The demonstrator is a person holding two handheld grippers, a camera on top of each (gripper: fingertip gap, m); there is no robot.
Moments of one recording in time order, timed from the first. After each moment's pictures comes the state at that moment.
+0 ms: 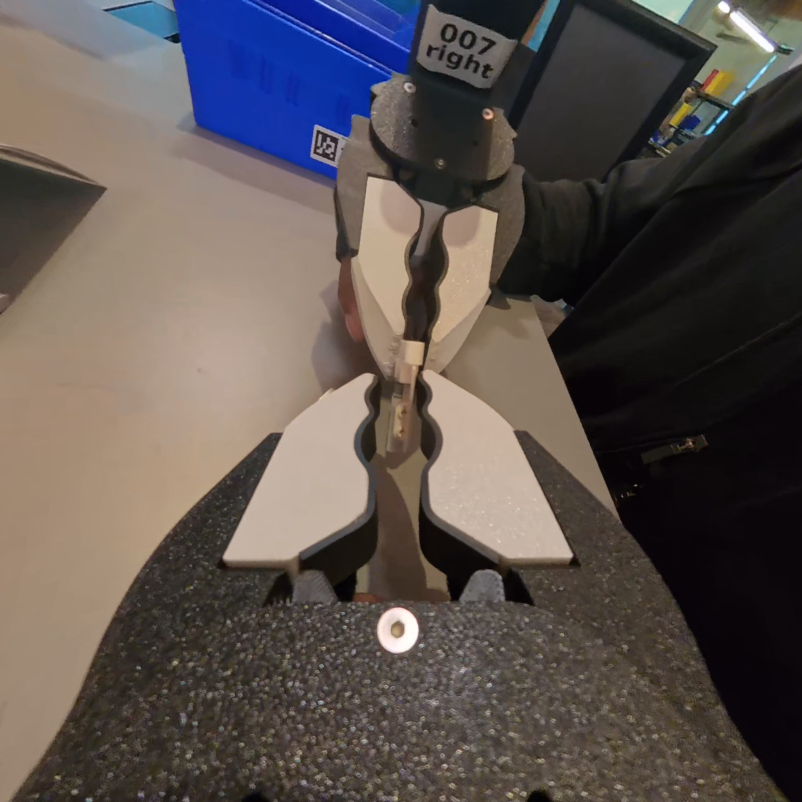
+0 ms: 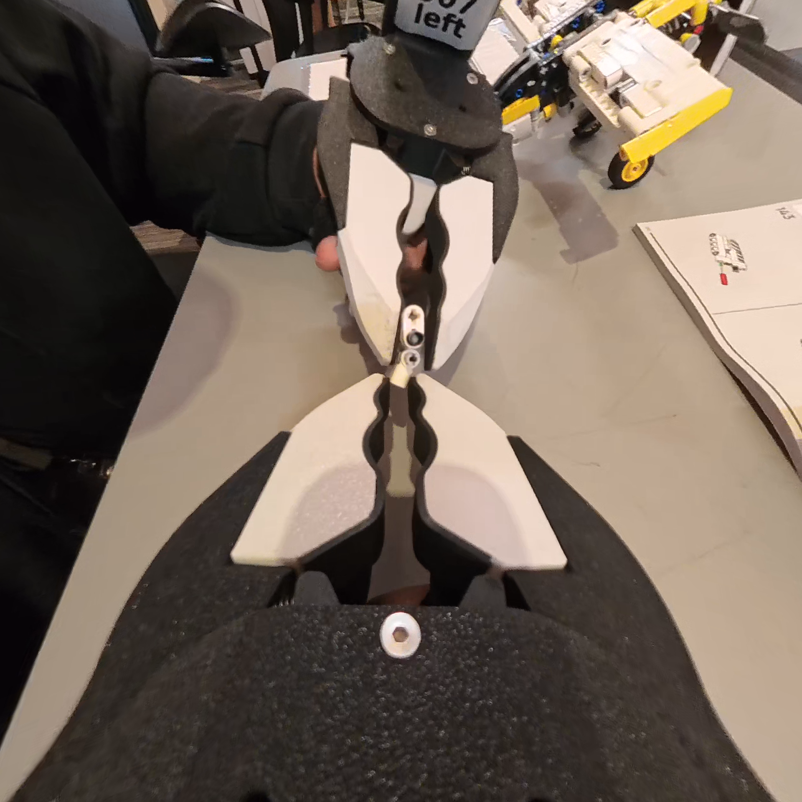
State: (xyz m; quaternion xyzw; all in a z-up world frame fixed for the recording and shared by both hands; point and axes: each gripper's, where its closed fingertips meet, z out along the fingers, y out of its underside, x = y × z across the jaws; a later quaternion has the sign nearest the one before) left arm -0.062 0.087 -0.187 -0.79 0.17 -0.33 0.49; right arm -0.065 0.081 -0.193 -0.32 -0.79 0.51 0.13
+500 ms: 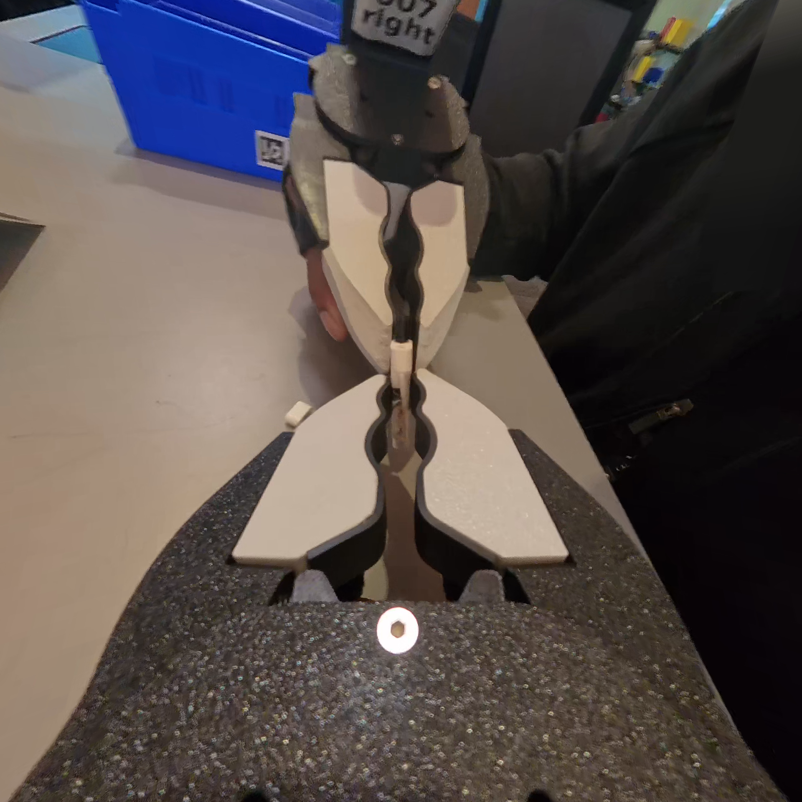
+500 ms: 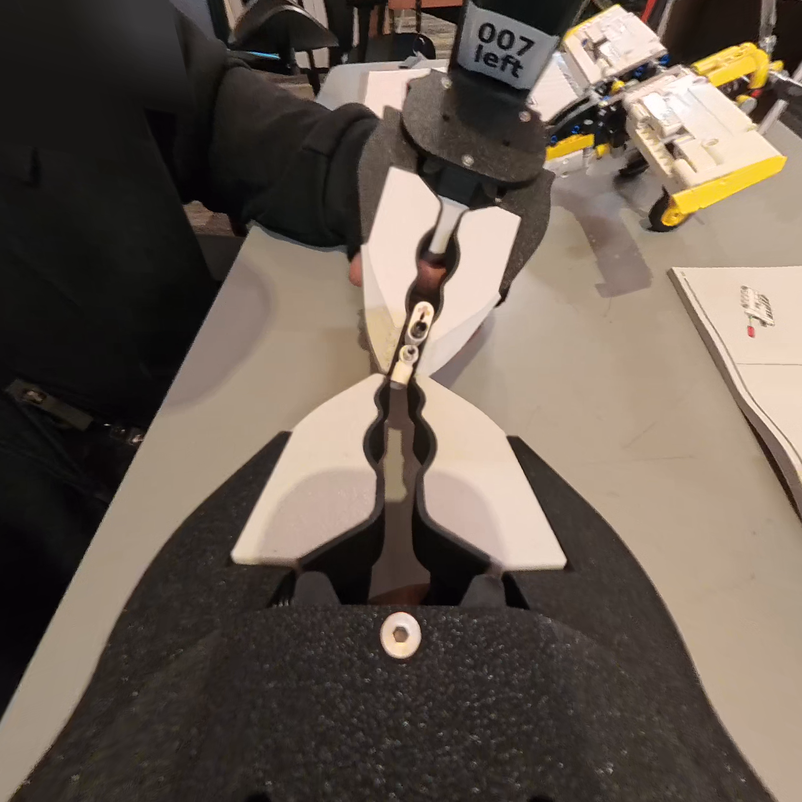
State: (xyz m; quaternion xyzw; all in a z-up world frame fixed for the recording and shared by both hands) left arm -0.045 0.078 -0.185 -0.77 0.23 -0.33 0.49; right arm -0.050 0.071 -0.183 -0.26 -0.80 0.52 0.13
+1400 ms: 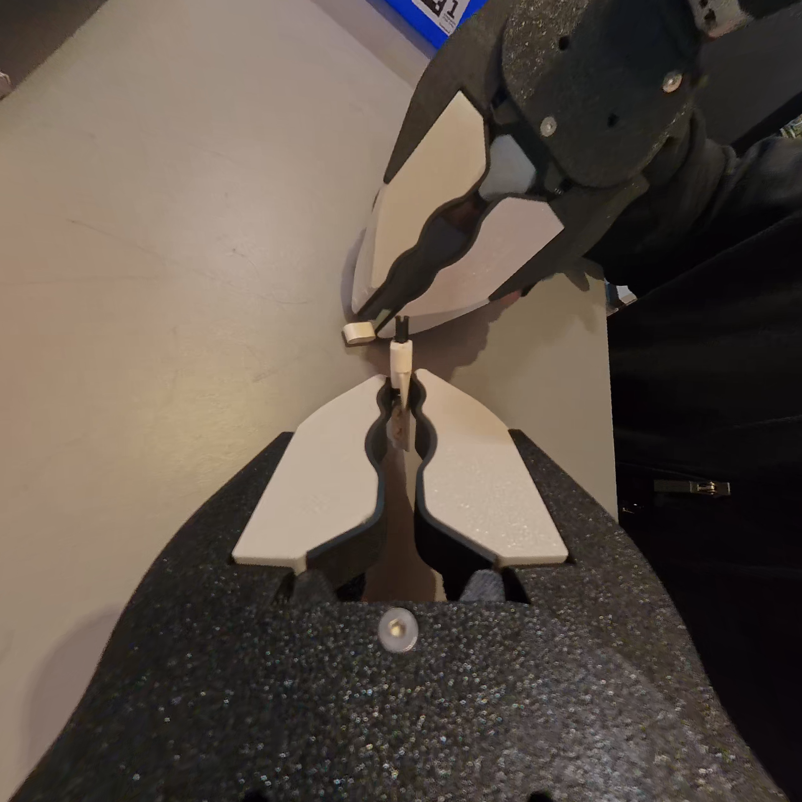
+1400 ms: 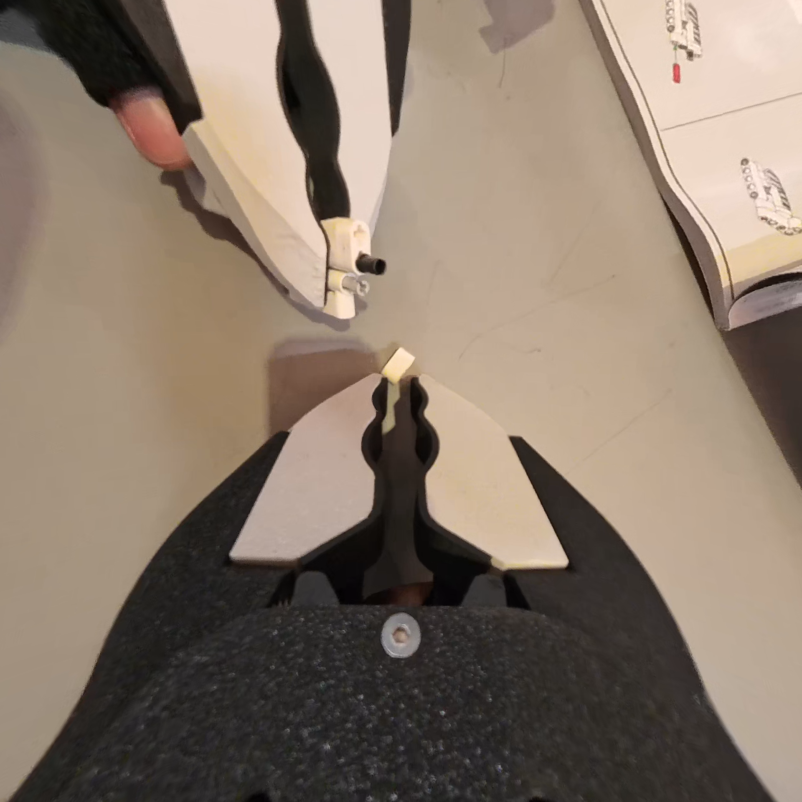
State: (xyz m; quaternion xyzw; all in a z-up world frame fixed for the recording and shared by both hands) left arm -0.074 0.085 -0.225 -0.87 0.07 -0.31 0.37; right arm -0.075 0.117 -0.246 -0.43 -0.84 0.29 0.18
